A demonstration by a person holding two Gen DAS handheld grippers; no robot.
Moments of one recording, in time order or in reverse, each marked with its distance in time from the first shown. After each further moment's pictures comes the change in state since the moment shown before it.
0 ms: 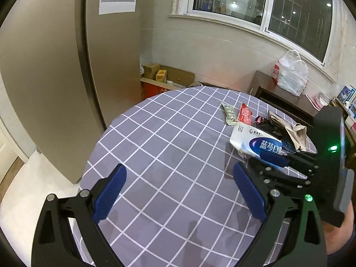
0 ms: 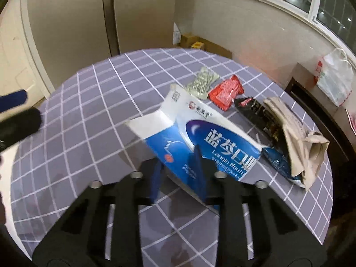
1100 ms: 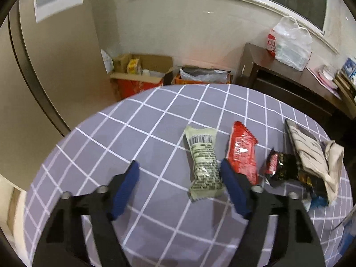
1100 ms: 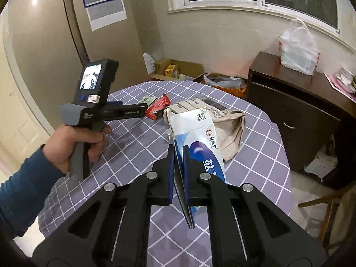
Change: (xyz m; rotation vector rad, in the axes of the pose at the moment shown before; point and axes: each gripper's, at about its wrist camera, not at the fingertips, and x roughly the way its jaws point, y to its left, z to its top) left arm 0.186 -0.091 0.085 0.144 0.134 -0.043; right arm -0.102 -0.116 -0.042 0.276 -0.150 0.008
